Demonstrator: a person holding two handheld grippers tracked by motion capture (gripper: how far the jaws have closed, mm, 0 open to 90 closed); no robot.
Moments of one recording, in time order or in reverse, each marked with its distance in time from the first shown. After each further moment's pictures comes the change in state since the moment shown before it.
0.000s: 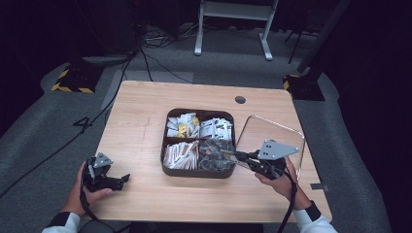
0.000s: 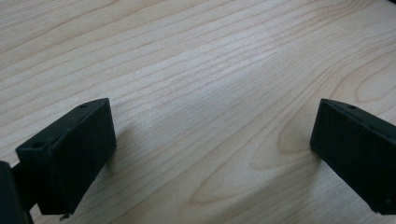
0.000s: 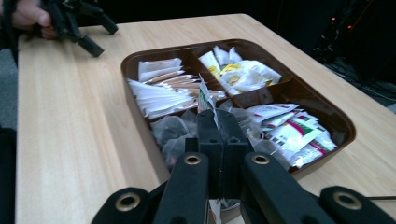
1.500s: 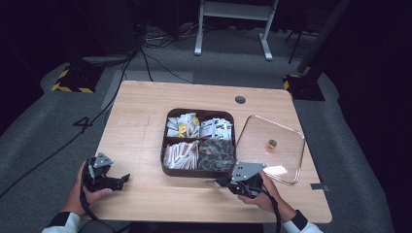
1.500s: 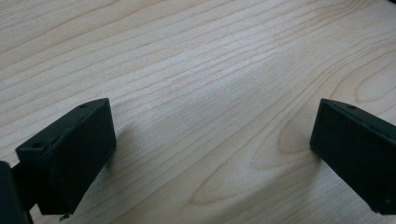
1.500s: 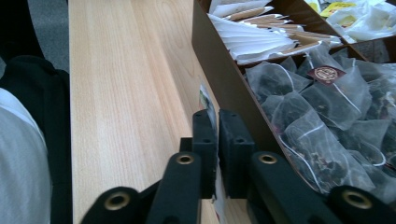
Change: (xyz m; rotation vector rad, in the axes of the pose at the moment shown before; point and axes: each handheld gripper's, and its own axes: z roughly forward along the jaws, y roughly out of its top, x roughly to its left) left arm 0.000 0.000 0.000 0.000 0.000 0.000; right arm 0.049 -0.029 0.051 0.169 0.181 -0.044
